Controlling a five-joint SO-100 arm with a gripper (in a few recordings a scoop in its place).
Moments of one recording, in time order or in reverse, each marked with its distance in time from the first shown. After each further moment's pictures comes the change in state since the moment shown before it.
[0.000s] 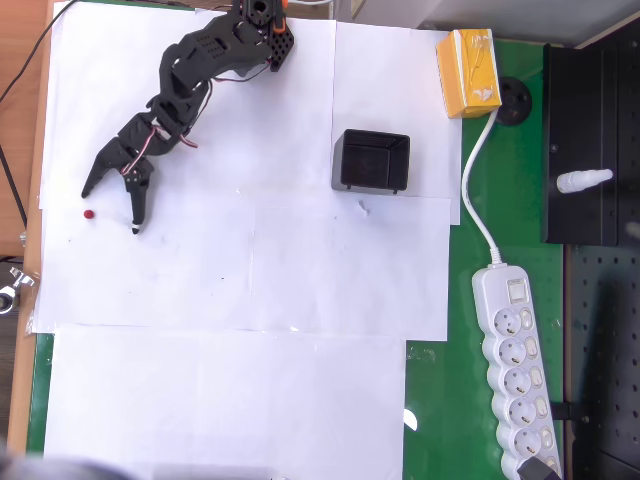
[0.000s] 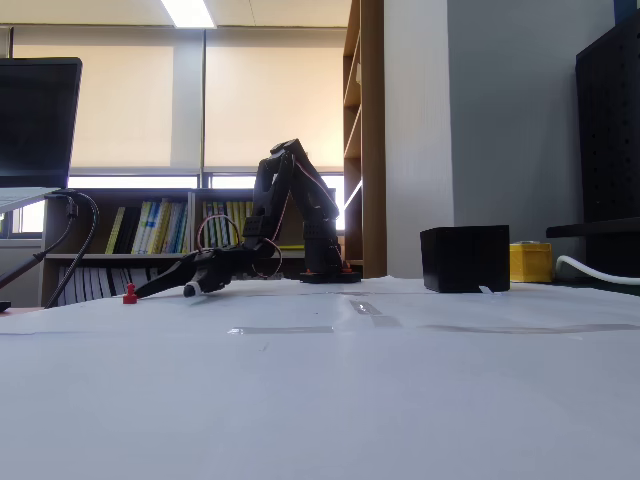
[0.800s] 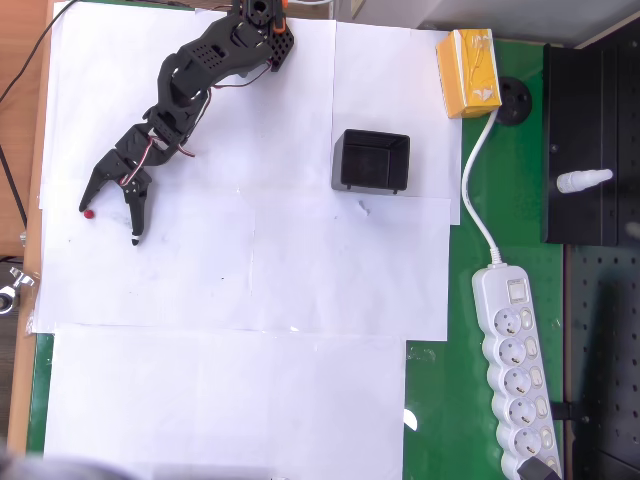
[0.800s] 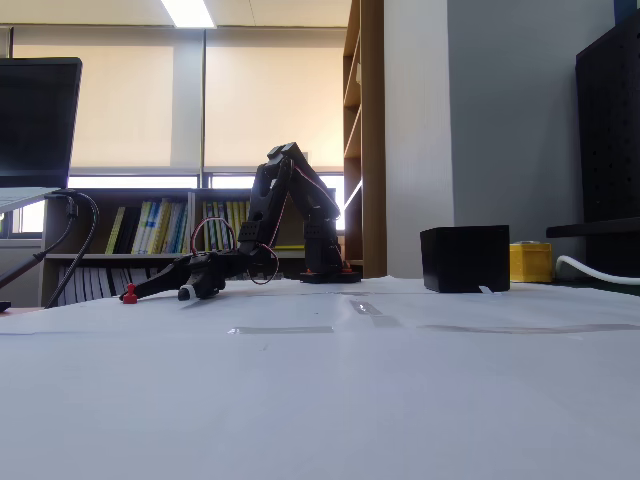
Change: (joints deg) arm -2.0 3.3 5.6 0.2 0.1
